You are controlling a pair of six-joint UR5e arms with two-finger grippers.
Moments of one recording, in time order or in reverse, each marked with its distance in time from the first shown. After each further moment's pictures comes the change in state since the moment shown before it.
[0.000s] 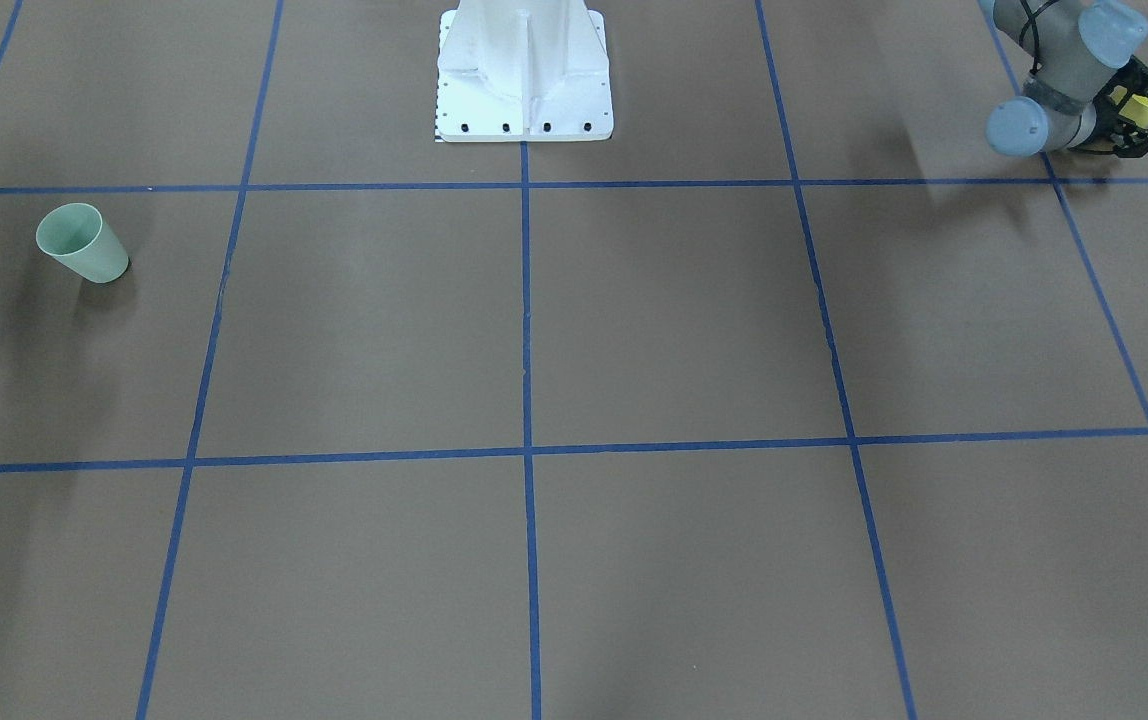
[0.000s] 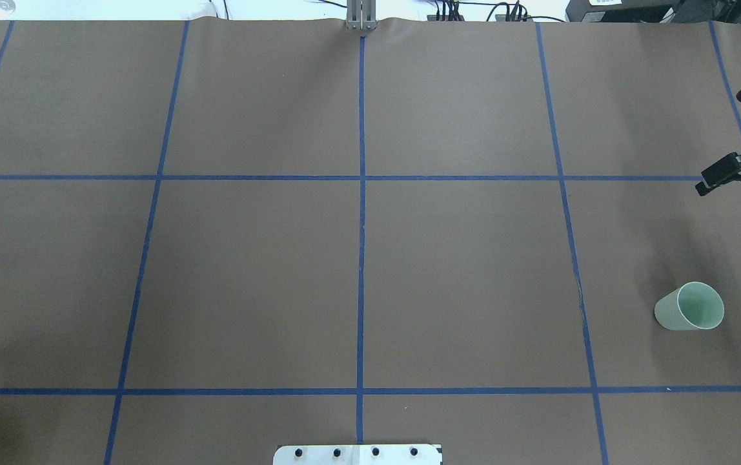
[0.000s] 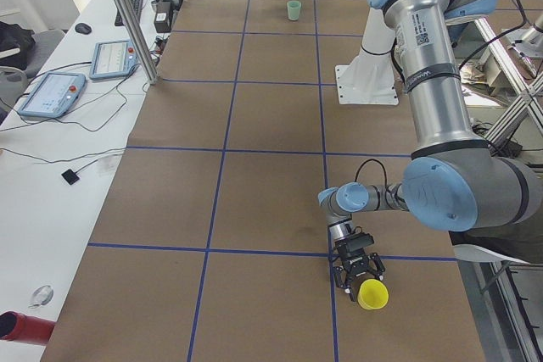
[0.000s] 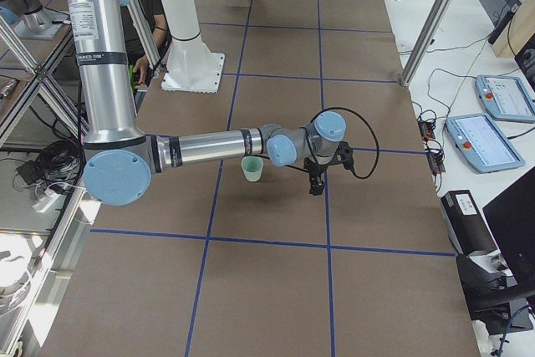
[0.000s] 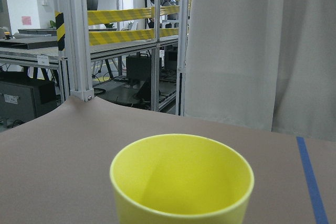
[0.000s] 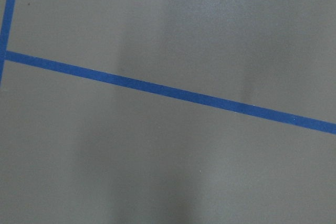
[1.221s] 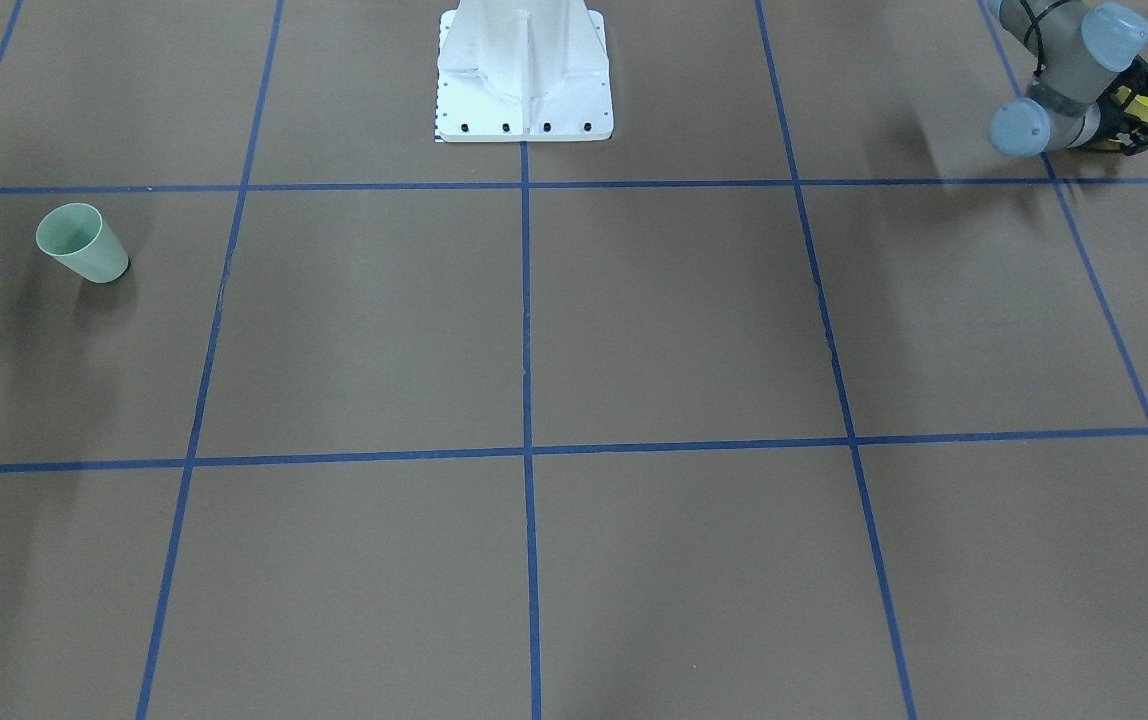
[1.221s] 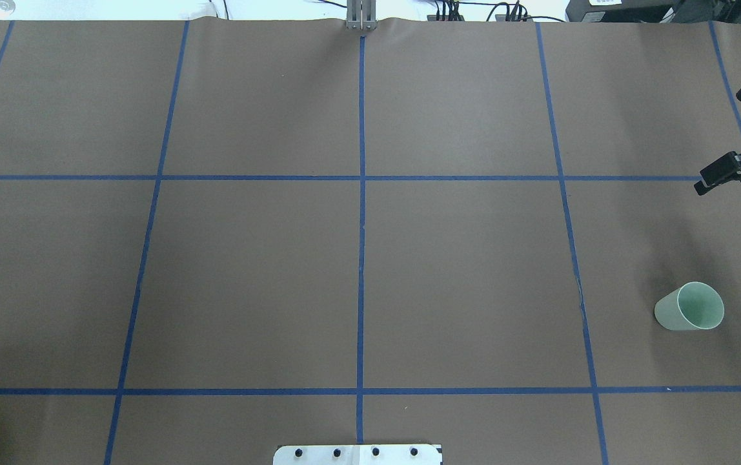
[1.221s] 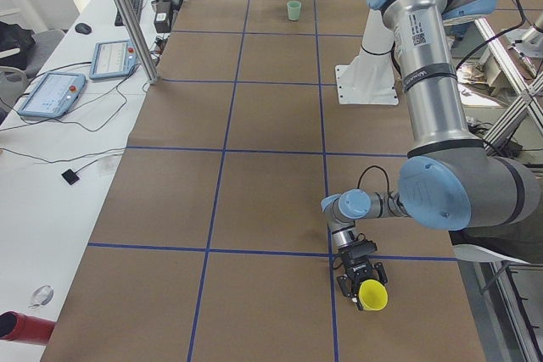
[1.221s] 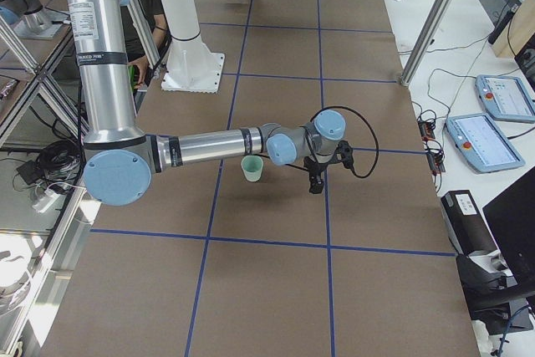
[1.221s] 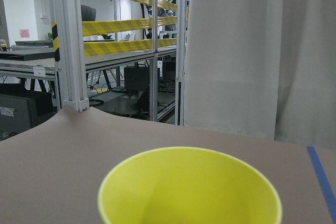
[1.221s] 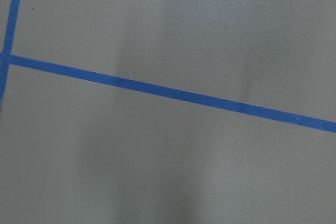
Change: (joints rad) left arm 0.027 0.010 0.040 -0.023 -0.002 0.001; right arm -0.001 0.000 0.006 0.001 0.004 0.020
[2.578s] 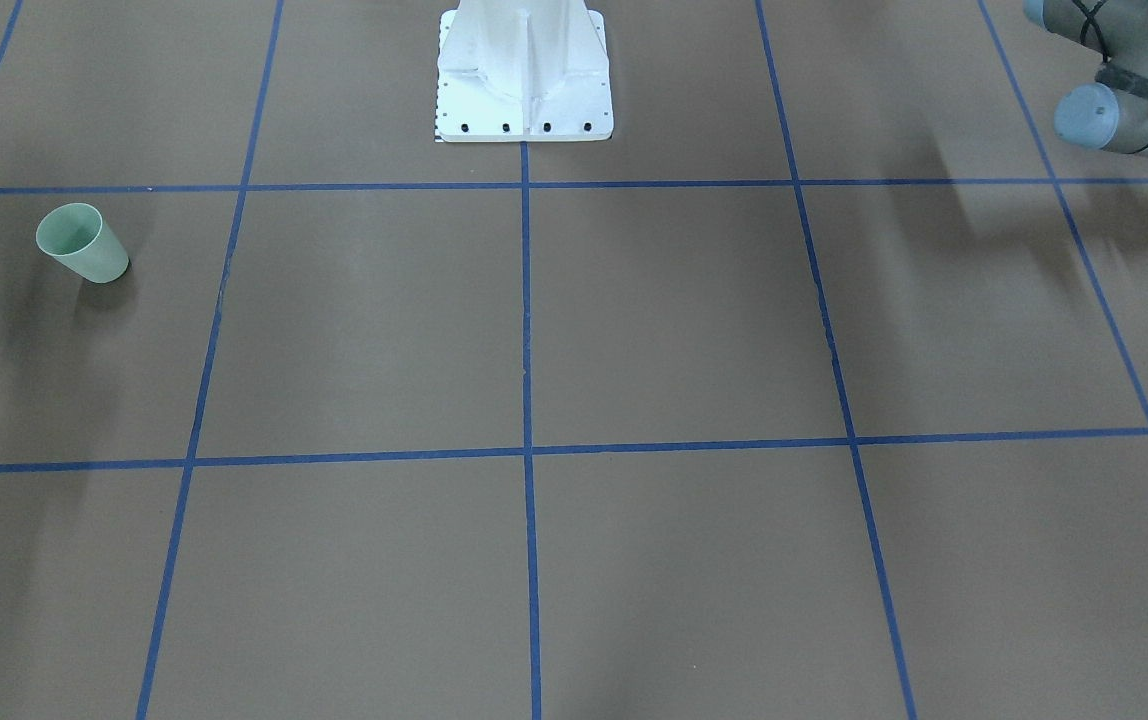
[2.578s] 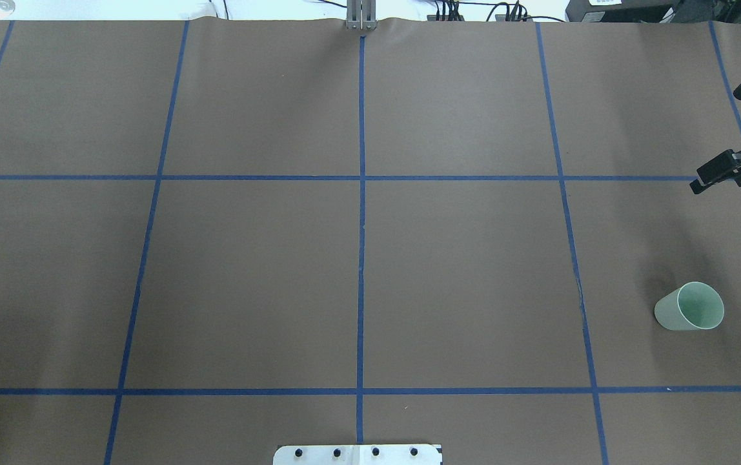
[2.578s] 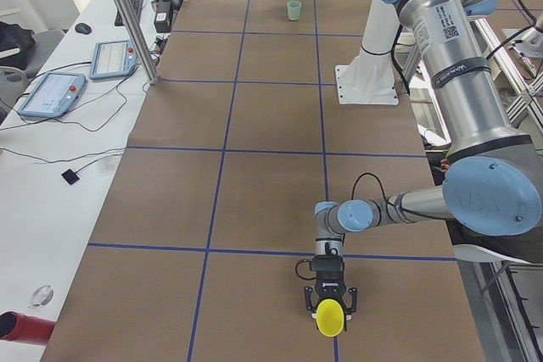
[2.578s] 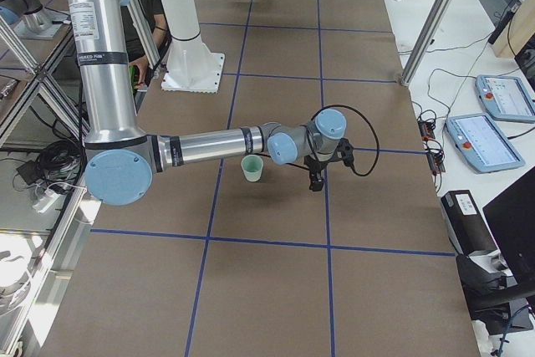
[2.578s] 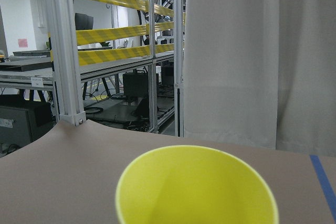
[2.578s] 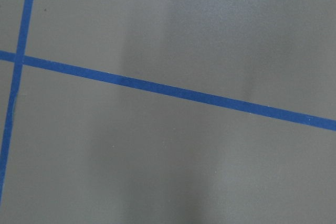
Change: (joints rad) left arm -0.265 0.023 0.021 -0.175 0.540 0.580; right arm 0.000 0.008 0.002 0.006 0.023 0.002
